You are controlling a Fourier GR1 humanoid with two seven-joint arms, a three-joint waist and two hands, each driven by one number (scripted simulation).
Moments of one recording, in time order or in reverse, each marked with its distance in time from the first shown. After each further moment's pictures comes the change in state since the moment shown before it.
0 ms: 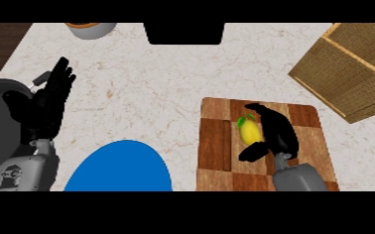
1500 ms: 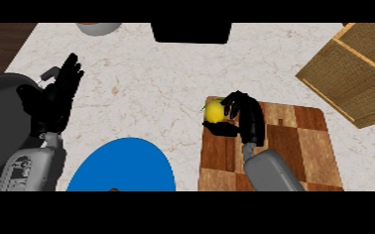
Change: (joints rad) left arm -0.047 -0.012 -0.011 0.057 -0.015 -0.018 -0.023; right arm -0.165 0.076 0.124 0.191 -0.371 -0.571 -0.155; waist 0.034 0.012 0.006
